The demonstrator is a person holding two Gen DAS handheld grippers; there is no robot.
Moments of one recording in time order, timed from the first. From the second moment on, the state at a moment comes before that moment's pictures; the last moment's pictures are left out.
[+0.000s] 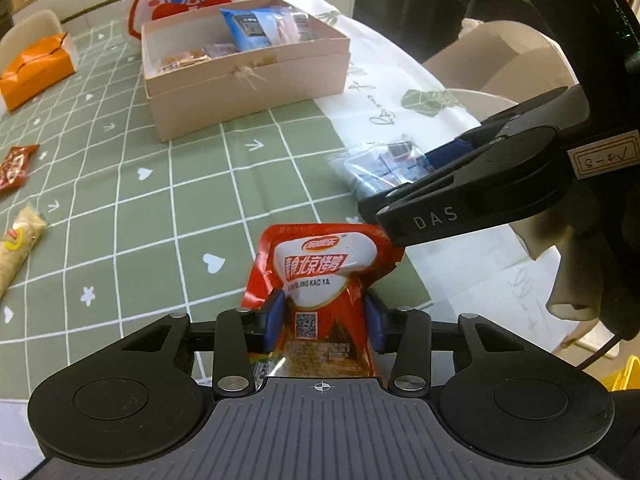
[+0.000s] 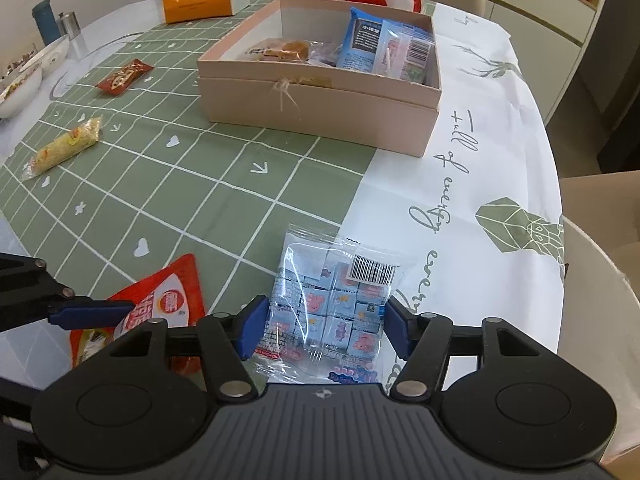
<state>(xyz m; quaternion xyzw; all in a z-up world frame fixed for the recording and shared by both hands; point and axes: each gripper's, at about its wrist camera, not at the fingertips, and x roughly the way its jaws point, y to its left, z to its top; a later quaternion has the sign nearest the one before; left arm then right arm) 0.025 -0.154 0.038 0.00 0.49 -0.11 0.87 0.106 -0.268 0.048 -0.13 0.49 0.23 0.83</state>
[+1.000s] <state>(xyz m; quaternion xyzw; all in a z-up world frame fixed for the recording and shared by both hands) 0.264 -0.058 0.080 -0.20 0.39 -0.10 0.89 0.344 -0.191 0.162 -0.12 0.42 0.23 0.87</state>
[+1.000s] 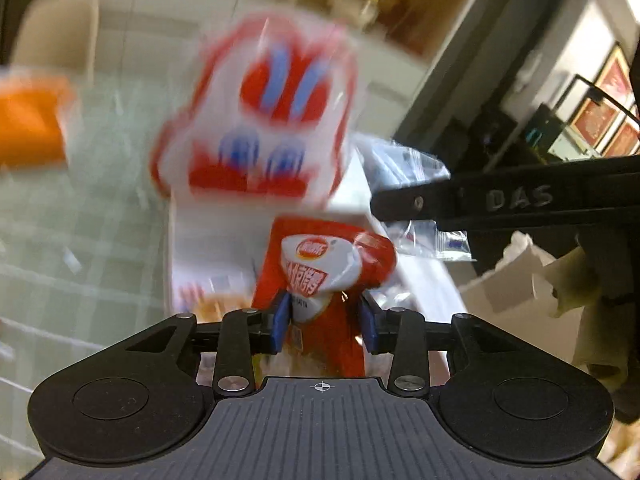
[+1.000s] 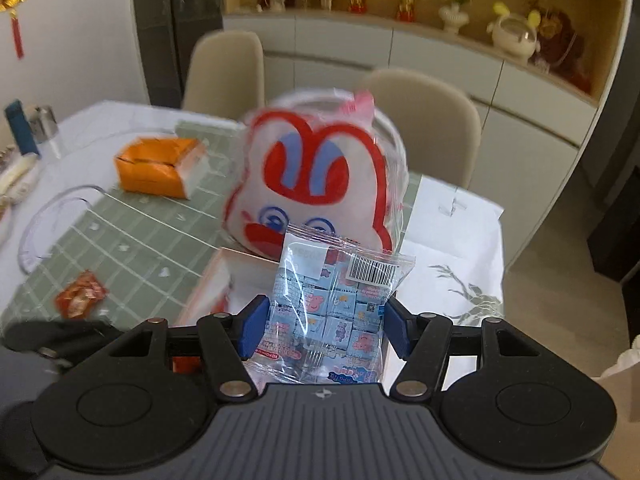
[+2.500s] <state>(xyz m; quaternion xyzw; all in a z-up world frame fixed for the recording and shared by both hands) 0.201 0.191 0.027 -0.11 0.43 0.02 0.90 0.156 0.002 0.056 -0.08 0.49 0.28 0.82</state>
